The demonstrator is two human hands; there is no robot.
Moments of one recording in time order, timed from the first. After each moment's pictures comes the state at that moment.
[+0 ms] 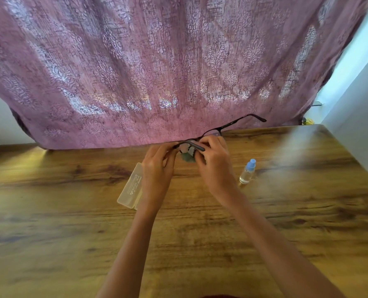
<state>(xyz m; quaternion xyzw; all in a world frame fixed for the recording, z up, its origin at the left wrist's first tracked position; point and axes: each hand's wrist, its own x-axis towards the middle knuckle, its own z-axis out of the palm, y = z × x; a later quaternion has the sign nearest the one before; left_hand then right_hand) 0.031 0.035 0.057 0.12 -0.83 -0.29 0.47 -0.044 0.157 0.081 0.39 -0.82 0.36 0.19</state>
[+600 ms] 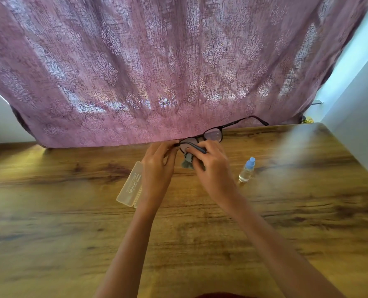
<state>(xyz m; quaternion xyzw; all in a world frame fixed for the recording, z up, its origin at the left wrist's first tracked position) 0.032 0.039 0.062 0.13 -0.84 -0.28 0.45 -0.035 0.165 0.077 0.42 -0.81 0.36 0.18</state>
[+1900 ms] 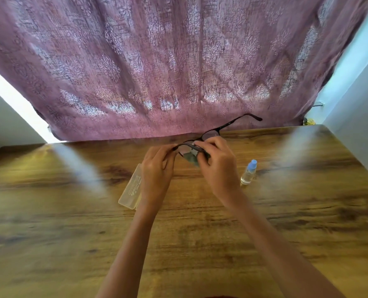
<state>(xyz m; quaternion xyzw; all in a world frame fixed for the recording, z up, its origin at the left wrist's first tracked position) 0.034 0.030 0.055 0.11 -0.83 -0.27 0.47 -0.043 0.162 0.082 0.37 -0.80 0.43 0.20</state>
